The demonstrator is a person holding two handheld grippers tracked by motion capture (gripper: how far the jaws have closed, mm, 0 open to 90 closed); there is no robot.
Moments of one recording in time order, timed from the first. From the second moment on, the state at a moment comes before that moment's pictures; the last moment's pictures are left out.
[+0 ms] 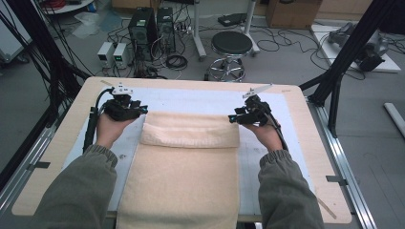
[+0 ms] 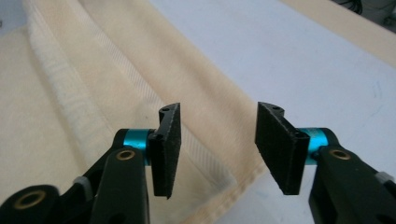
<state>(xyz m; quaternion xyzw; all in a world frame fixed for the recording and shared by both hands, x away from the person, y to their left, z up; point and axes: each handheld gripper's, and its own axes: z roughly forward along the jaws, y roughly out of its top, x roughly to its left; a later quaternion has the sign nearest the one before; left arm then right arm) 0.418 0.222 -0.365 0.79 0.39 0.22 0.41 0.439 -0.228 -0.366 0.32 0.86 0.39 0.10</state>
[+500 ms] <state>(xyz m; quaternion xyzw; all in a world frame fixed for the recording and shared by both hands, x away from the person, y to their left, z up) 0.406 0.197 -0.399 0.86 0.35 0.14 0.36 0.407 -0.225 -0.399 0.30 0.87 0.37 0.08</state>
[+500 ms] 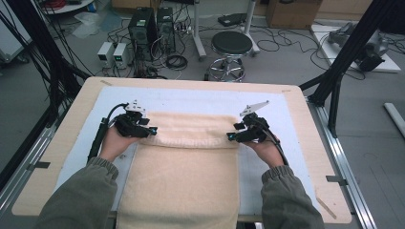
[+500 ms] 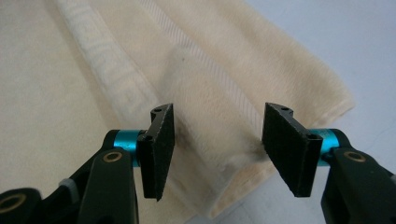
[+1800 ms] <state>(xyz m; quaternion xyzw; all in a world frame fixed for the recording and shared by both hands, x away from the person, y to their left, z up) 0.258 0.247 -0.381 0.83 0.26 0.18 0.46 0.295 -0.215 -0.359 0.16 0.89 0.43 0.06</state>
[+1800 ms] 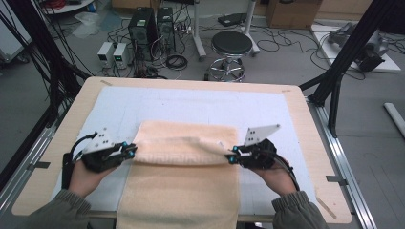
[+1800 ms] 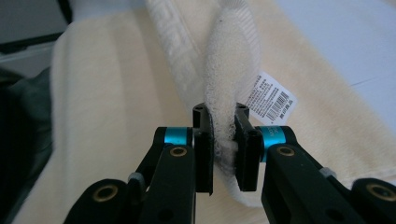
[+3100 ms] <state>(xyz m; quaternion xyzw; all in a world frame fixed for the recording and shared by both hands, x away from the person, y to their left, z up) 0.219 0.226 -0.395 0.86 0.18 0.11 0.46 0.257 -0.211 -0.384 0.12 0.88 0.45 -0.01</state>
